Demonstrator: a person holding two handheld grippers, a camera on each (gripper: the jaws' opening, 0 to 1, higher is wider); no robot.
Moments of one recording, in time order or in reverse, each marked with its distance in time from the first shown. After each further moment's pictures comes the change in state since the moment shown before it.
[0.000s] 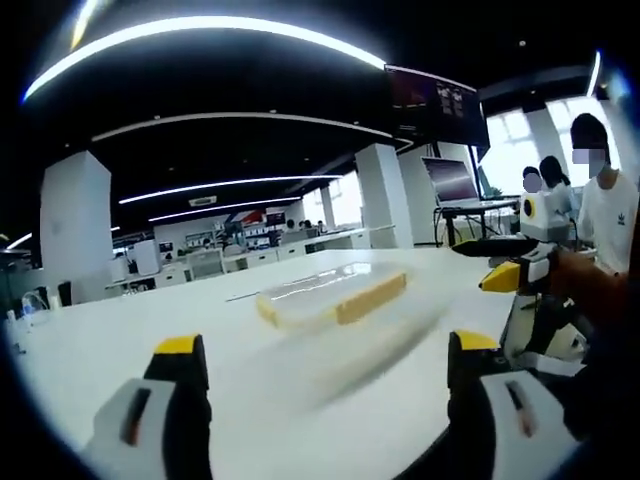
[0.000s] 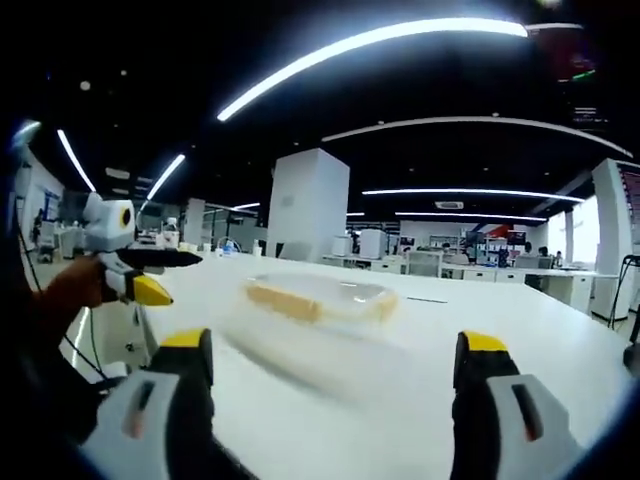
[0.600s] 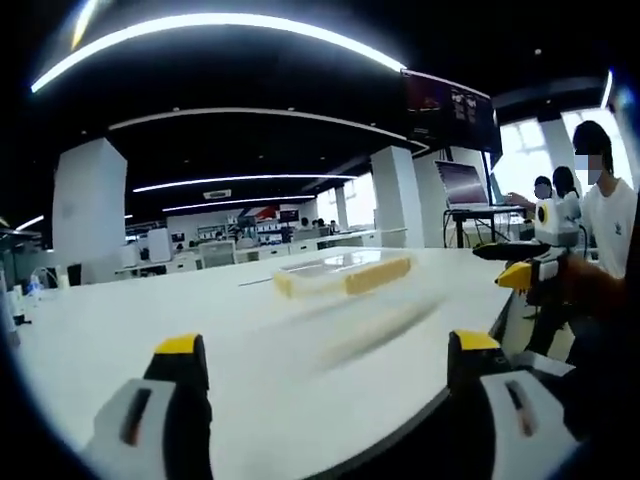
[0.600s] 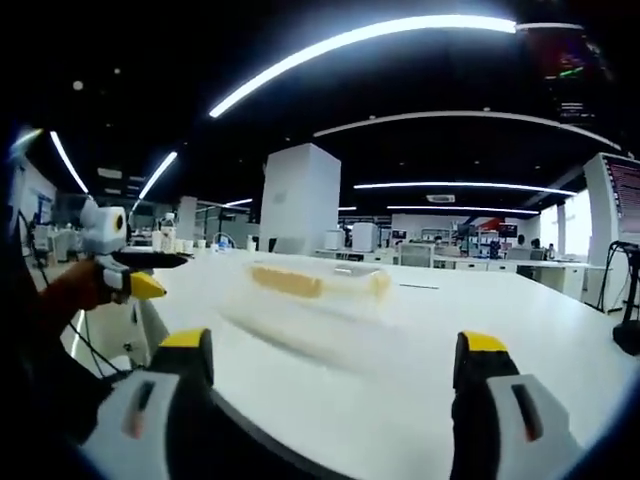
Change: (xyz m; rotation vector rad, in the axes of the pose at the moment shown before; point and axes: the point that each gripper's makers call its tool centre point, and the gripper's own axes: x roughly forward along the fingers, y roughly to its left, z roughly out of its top) left arm -0.025 0.011 -0.015 -0.056 -0.012 0.056; right arm -0.029 -0.003 -0.012 0.026 0.010 -0.042
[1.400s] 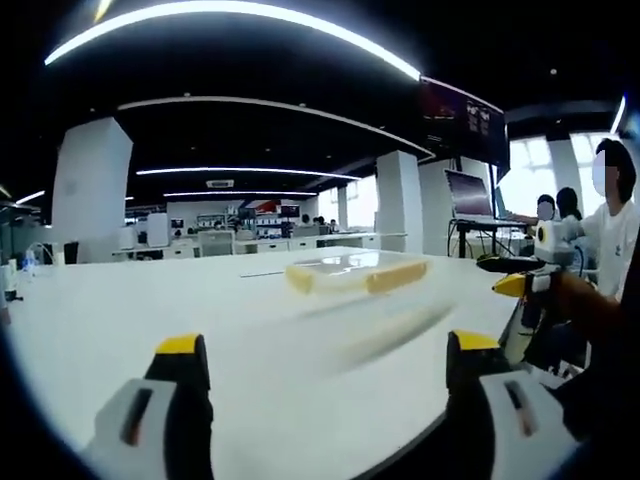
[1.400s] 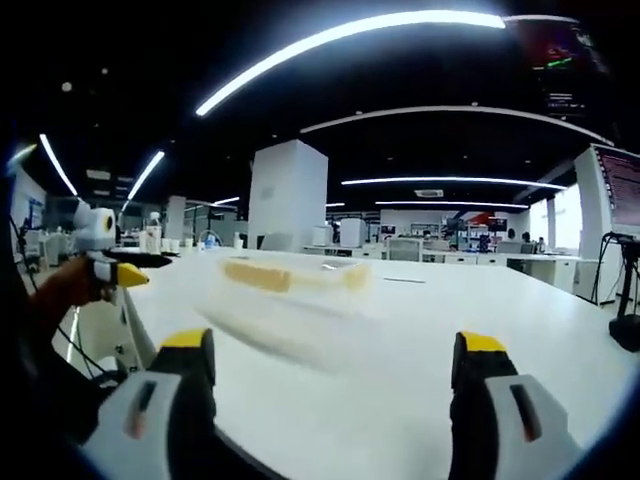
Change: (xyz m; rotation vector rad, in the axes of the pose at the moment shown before) left arm 0.003 0.025 -0.004 -0.080 0.013 -0.003; right arm 0.010 -0.021 -0.005 0.017 0.025 -0.038
